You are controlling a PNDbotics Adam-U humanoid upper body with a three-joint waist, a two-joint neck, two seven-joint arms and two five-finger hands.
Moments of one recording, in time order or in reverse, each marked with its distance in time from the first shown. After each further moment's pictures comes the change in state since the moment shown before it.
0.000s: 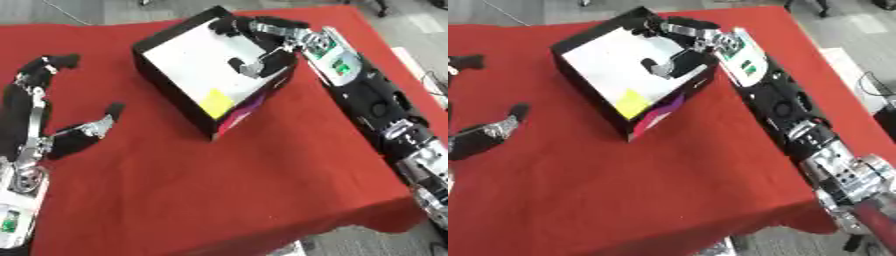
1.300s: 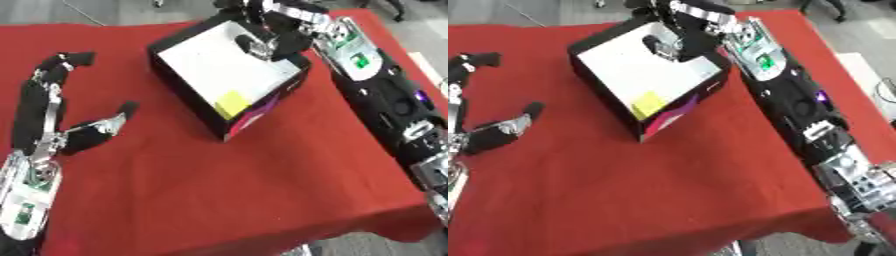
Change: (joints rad) left arm 0.004 0.014 0.000 -0.011 0.000 0.007 0.004; right arm -0.001 -0.002 -0.011 -0.138 -0.247 0.128 -0.026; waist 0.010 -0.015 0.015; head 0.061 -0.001
